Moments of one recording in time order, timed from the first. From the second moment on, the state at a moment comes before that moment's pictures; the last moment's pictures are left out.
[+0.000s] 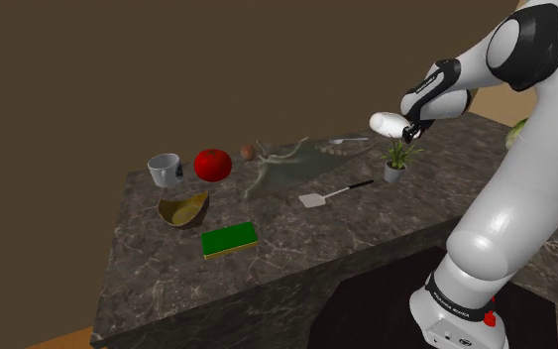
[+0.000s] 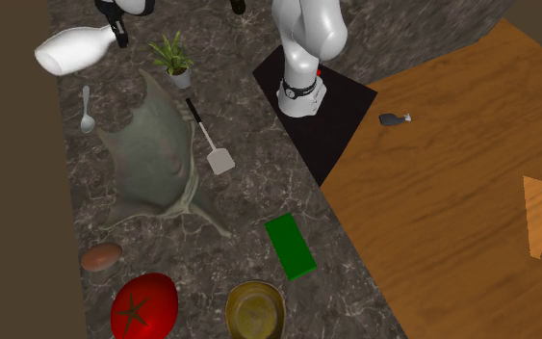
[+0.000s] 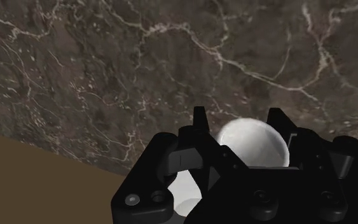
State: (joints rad) arm -0.32 0.03 -0.74 -2.30 -0.13 2.71 -0.54
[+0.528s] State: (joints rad) arm -0.32 0.03 -0.74 -2.30 -0.13 2.71 -0.54
